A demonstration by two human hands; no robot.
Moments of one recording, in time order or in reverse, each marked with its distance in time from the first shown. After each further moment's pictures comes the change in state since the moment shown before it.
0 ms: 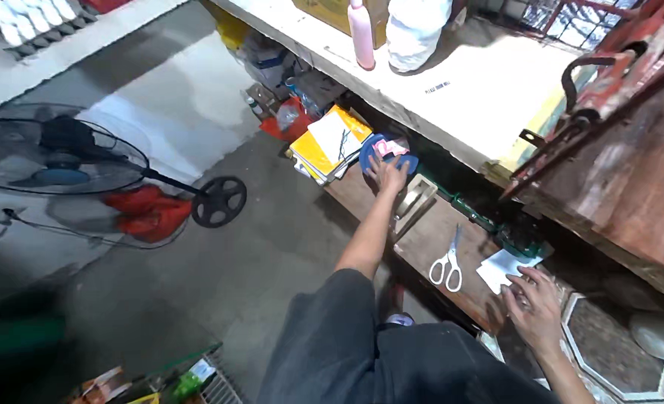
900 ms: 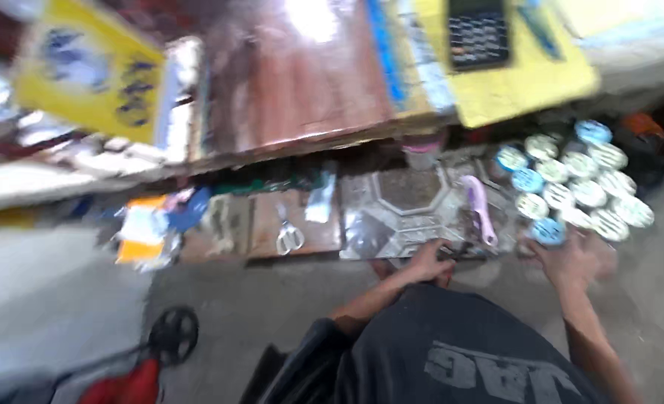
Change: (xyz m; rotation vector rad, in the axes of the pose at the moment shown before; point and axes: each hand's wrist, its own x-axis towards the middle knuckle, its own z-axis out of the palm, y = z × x) left_hand -0.565 0.179 0.257 0.011 -1.392 0.602; right_hand -0.422 0.192 -0.315 -0.493 0.215 1.221
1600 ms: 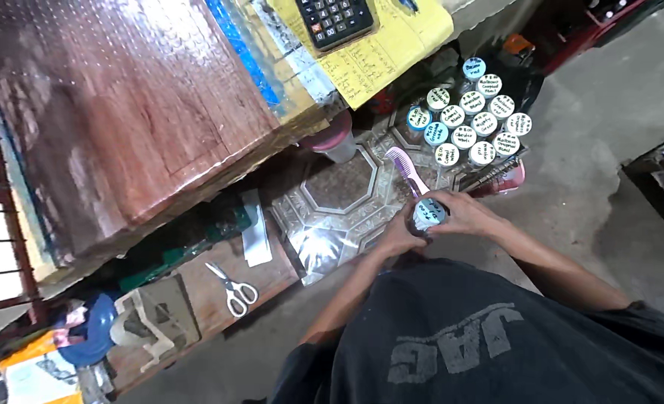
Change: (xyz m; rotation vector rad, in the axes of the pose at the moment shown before) left_hand 0.038 0.058 0.005 0.021 -0.280 -0.009; right_hand -0.016 -0.077 -0.052 0.459 -0.650 -0.376
